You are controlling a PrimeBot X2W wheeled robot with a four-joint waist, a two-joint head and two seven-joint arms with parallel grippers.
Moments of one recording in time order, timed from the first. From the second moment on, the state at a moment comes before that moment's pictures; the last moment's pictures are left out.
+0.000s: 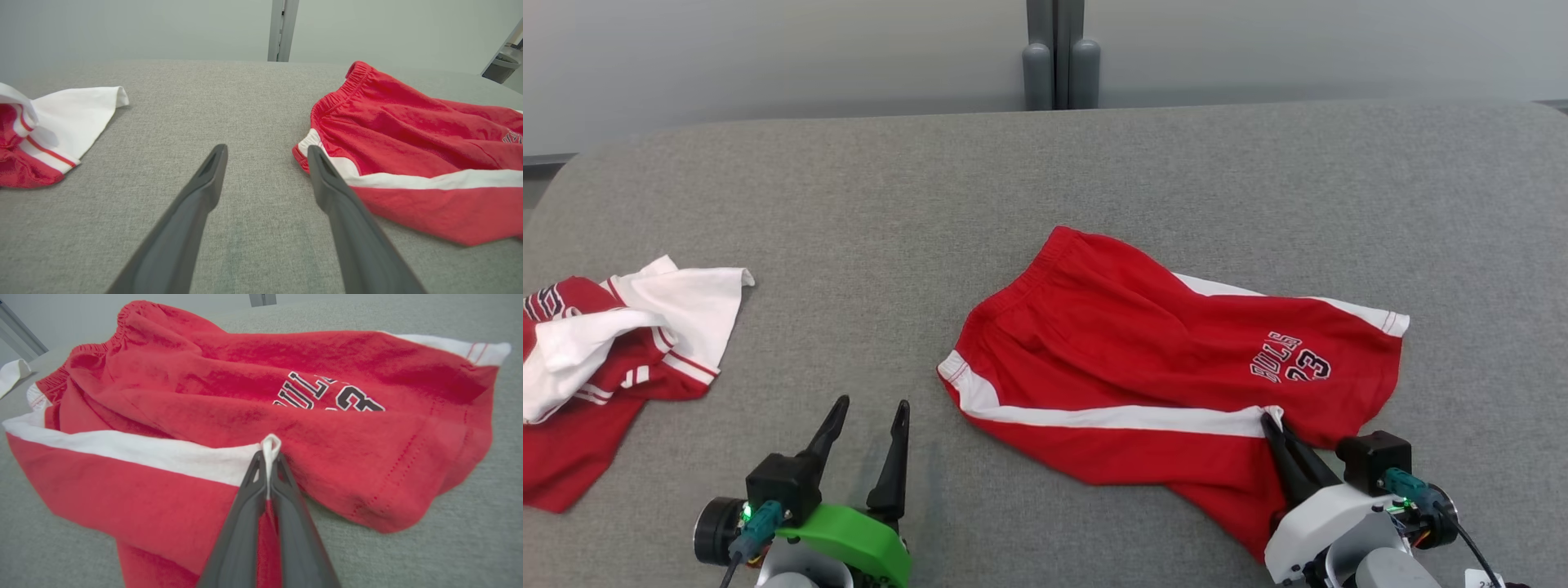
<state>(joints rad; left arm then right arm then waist) -0.12 0.14 -0.28 0.39 -0.31 -0.13 -0.26 -0.18 -0.05 0.14 0.56 0.24 0.13 -0.26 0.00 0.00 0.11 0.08</state>
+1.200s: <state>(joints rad) -0.39 0.37 -0.82 0.48 -0.81 -0.13 -0.26 -0.15 -0.05 0.09 0.44 0.20 0.13 -0.26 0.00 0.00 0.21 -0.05</state>
